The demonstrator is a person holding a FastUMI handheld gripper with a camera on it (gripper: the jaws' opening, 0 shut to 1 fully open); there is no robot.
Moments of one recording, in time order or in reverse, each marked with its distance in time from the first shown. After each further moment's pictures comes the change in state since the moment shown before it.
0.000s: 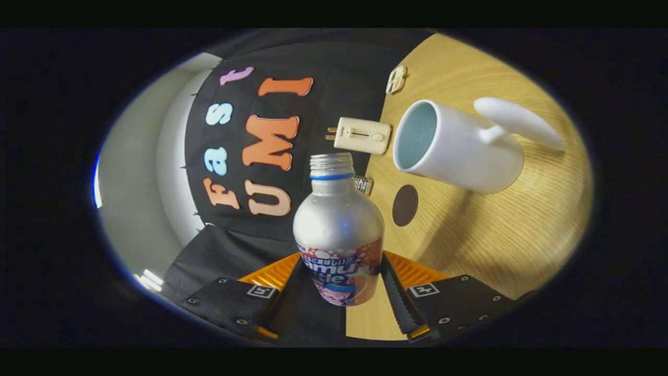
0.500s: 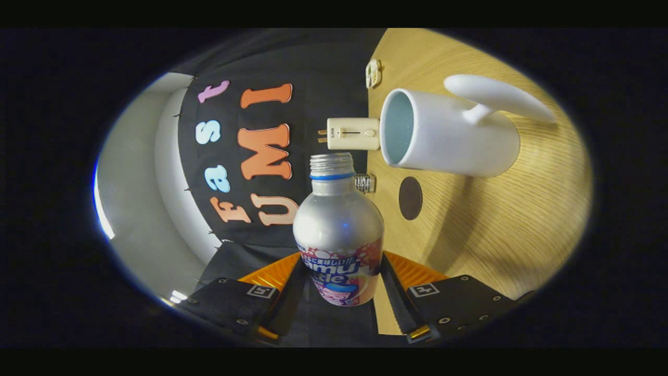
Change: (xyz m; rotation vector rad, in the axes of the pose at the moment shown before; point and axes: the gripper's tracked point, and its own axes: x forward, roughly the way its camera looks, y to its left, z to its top) arm 0.010 0.010 0.002 0.167 0.011 0.033
